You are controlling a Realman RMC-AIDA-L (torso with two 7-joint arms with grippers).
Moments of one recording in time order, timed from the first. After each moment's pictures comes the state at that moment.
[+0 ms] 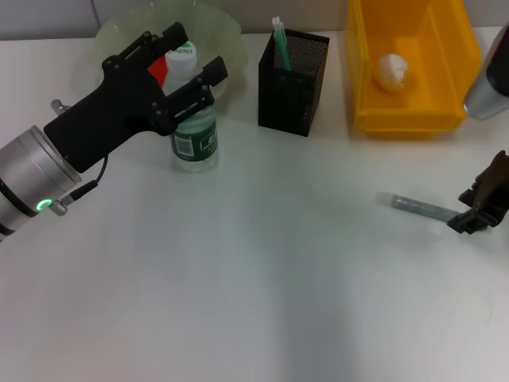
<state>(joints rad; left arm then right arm) -0.41 -2.07 1.32 0.43 0.86 1.43 -0.83 0.66 2.08 -1.13 -1.15 -2.82 -1.60 2.10</state>
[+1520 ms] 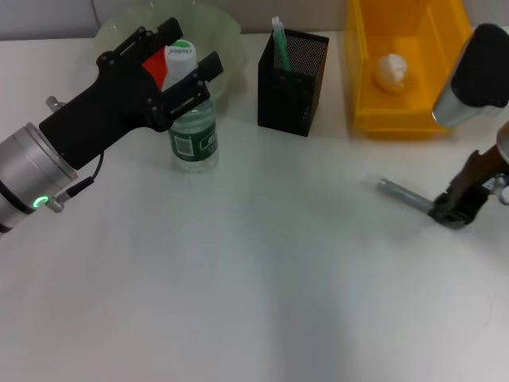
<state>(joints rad) -0.41 -2.07 1.30 0.43 0.86 1.43 -0.82 0.68 2.08 -1.20 -1.07 -2.79 -1.50 2.13</state>
